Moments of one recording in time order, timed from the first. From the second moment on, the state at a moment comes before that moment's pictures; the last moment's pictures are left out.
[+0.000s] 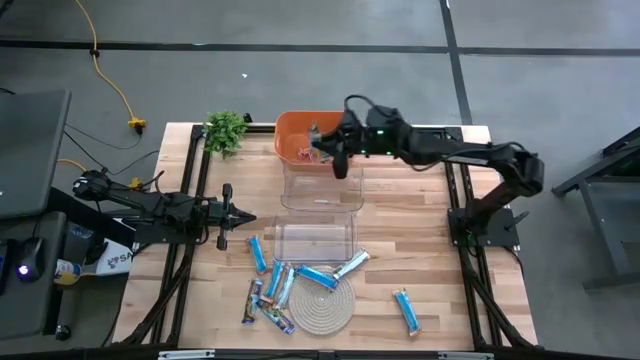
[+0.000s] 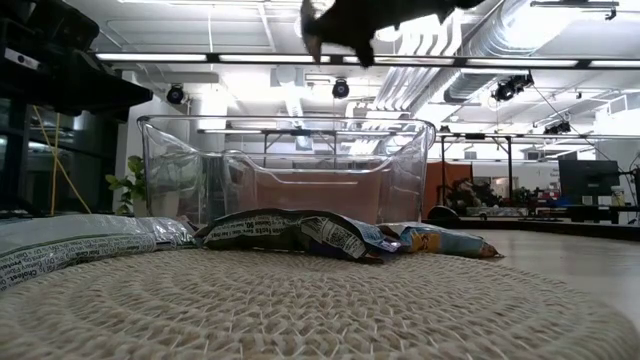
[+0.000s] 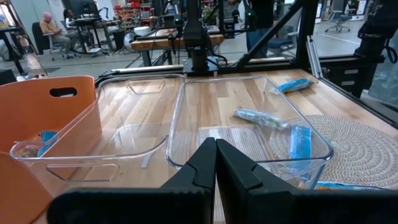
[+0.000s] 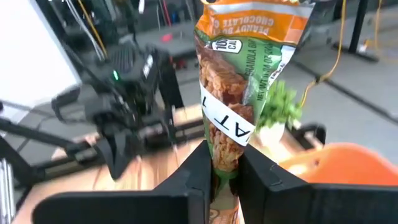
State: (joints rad) left arm -0.29 0.16 0.01 0.06 -0.30 0.05; right arm -0.32 1.56 1.27 0.11 -0.19 0.18
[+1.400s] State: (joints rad) left arm -0.29 0.16 0.01 0.06 -0.30 0.05; right arm -0.31 2.04 1.79 -1.01 -0.24 -0.17
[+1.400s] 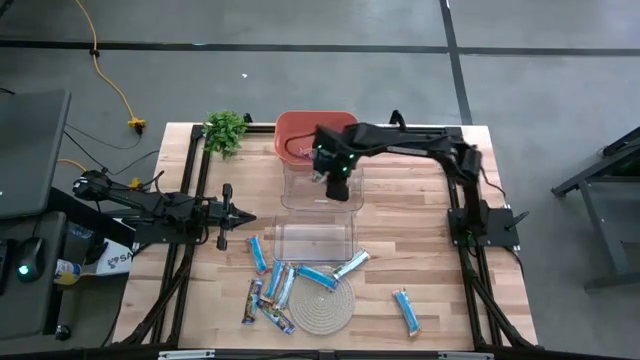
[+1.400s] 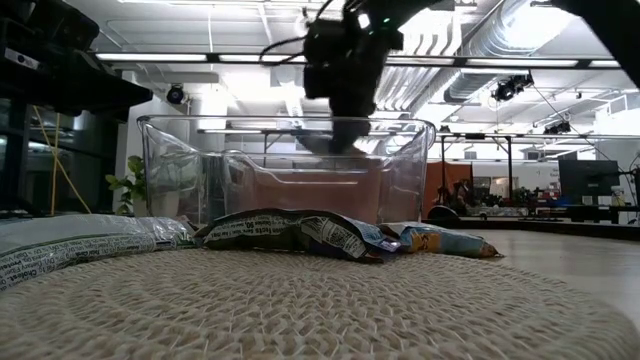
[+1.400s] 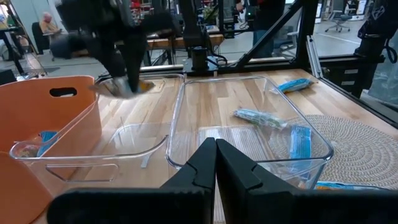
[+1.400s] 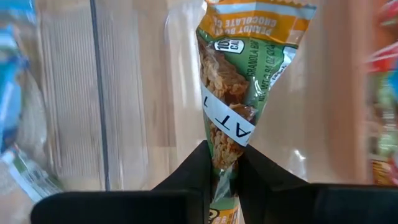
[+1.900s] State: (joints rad) left arm -0.29 0.16 0.01 0.06 -0.30 0.05; right arm -0.27 2.25 1.93 -1.22 -0.15 -0.22
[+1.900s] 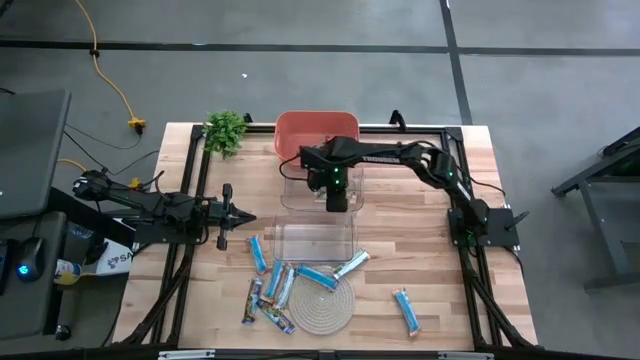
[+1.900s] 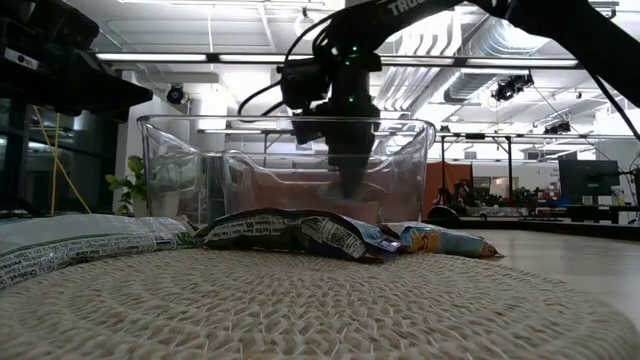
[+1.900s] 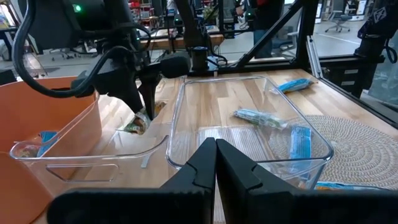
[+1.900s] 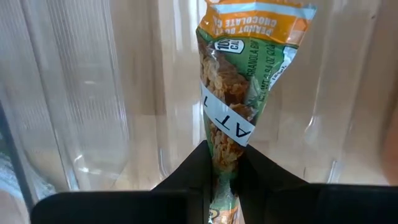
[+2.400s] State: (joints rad) left arm -0.29 0.16 0.01 0.06 -0.30 0.05; right arm -0.26 2.25 1.93 -1.23 -0.12 -0.20
